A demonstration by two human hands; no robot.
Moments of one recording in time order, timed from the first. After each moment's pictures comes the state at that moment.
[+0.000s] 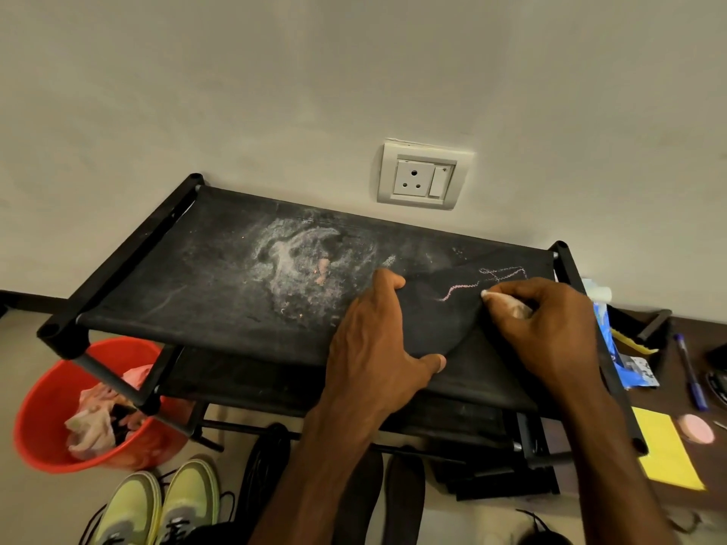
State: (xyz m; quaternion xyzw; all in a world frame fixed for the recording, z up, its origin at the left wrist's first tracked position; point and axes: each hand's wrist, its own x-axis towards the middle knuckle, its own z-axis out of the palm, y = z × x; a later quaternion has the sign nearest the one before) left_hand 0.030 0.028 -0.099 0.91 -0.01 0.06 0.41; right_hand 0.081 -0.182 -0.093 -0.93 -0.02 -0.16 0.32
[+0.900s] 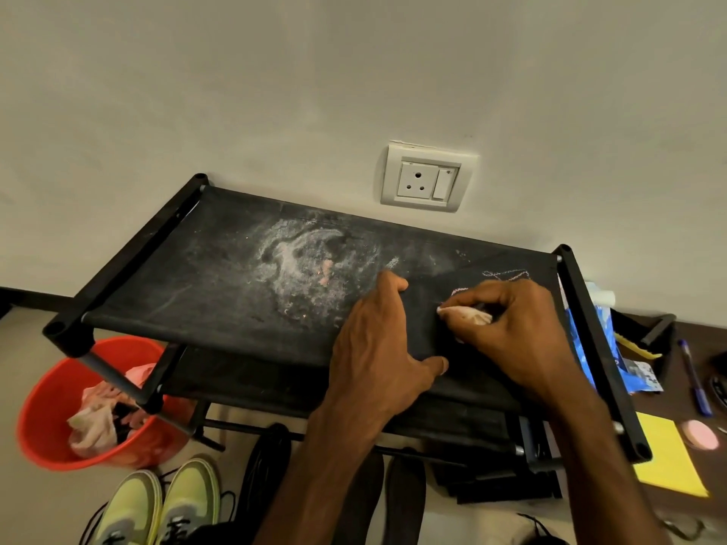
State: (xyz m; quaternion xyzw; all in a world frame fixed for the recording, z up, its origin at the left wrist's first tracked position) left_hand 0.029 0.027 -0.097 0.91 -0.01 0.05 0.40; right_hand 0.078 -0.153 -0.084 -0.91 -0.13 -0.06 0.38
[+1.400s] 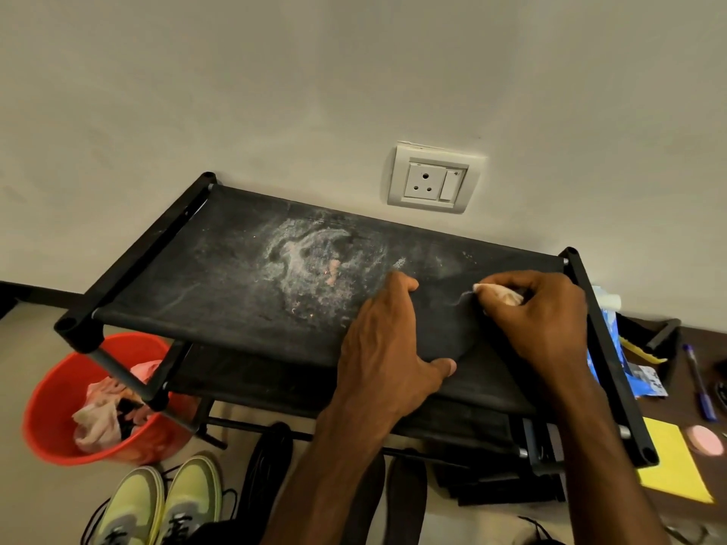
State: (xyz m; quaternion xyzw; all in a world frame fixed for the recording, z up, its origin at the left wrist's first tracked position) left_hand 0.028 0.027 -0.096 0.92 -0.02 0.05 0.39; right_hand 0.093 -0.160 -0.088 -0.93 -0.01 -0.16 0.34
